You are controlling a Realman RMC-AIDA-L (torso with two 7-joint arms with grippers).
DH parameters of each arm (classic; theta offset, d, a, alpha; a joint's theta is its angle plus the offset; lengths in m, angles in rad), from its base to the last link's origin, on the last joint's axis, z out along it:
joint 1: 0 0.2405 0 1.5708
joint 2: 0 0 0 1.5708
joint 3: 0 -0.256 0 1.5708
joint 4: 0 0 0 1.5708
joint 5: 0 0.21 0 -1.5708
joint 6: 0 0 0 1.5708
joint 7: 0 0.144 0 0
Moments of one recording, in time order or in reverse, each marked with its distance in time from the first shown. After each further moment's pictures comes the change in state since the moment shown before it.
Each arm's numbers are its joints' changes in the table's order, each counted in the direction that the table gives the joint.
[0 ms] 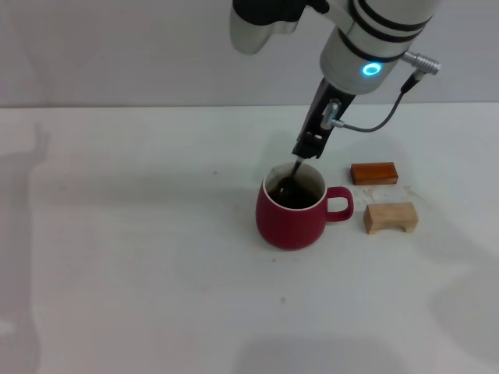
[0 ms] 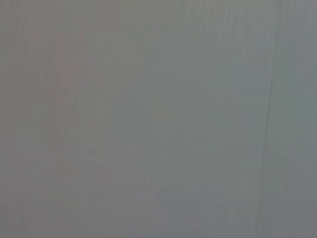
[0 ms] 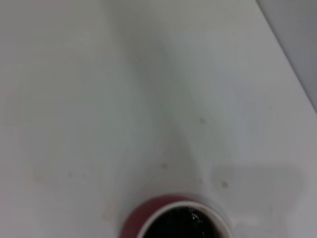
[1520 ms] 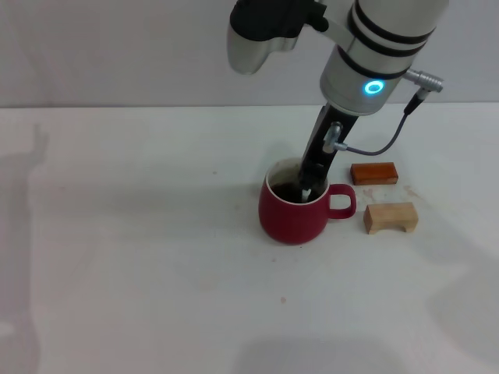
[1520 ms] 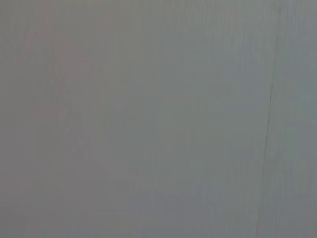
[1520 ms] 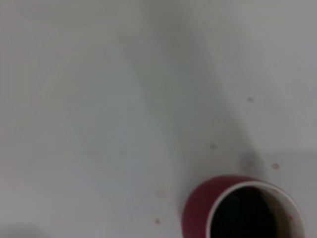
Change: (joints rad) left arm 0.005 0.001 0.000 -0.004 0.000 0.016 0.000; right arm 0.001 -0.006 0.015 0.010 0.075 0.105 0.008
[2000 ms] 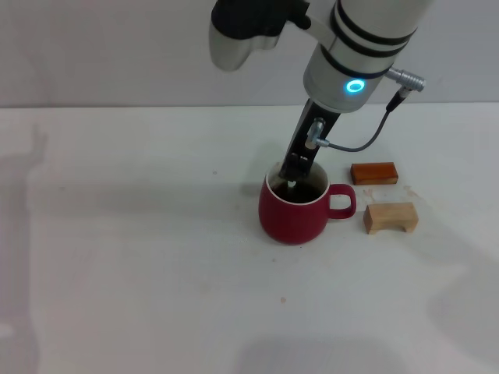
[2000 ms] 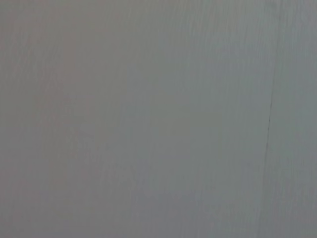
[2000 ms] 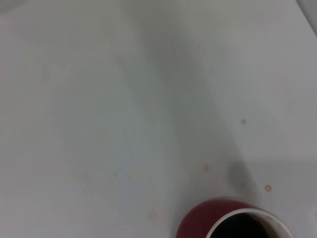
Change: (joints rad) left arm 0.004 0.001 0.000 0.000 0.000 0.020 -0.003; right arm 0.007 -0.003 0.062 0.007 0.017 -0.061 0.047
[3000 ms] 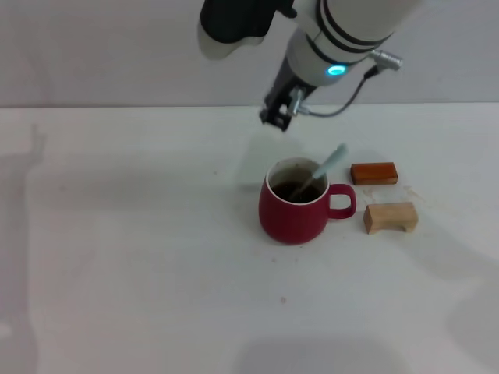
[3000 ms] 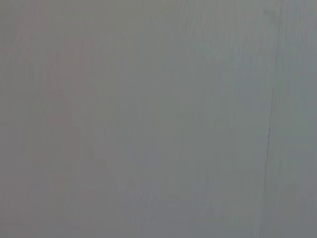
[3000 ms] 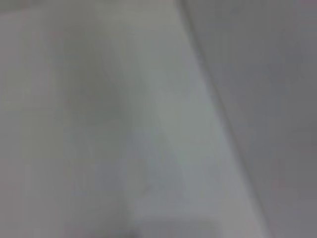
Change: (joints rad) left arm 0.001 -0.002 -0.001 0.000 0.000 0.015 -0.003; right arm -0.099 0.000 0.146 0.131 -0.086 -0.283 0.026
